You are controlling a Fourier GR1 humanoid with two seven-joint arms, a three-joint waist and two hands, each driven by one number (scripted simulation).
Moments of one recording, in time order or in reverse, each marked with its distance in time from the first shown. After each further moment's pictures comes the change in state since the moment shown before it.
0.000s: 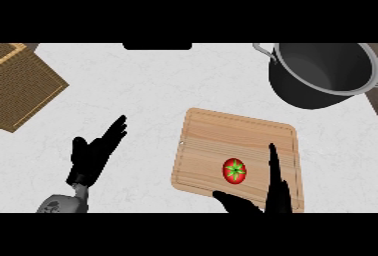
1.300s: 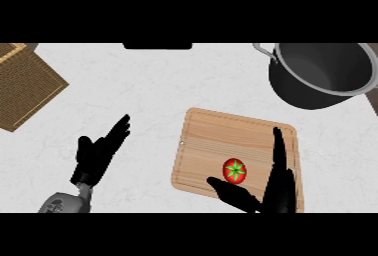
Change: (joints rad) left arm -0.021 0.044 -0.088 0.003 0.064 0.076 -0.003; right arm -0.114 0.052 0.042 -0.186 0.422 0.075 0.437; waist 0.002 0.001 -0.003
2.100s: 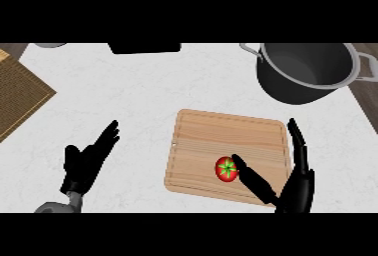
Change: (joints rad) left arm 0.059 0.030 0.023 0.006 0.017 0.027 -0.054; right arm 0.018 -0.078 -0.132 0.168 -0.345 -0.283 -0.881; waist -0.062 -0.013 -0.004
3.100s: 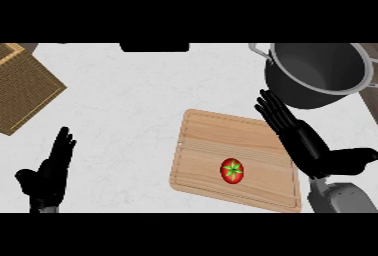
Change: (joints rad) left arm 0.110 -0.006 0.183 0.010 0.006 0.204 -0.205; right arm -0.274 -0.252 -0.147 0.120 -0.922 1.036 -0.063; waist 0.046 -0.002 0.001
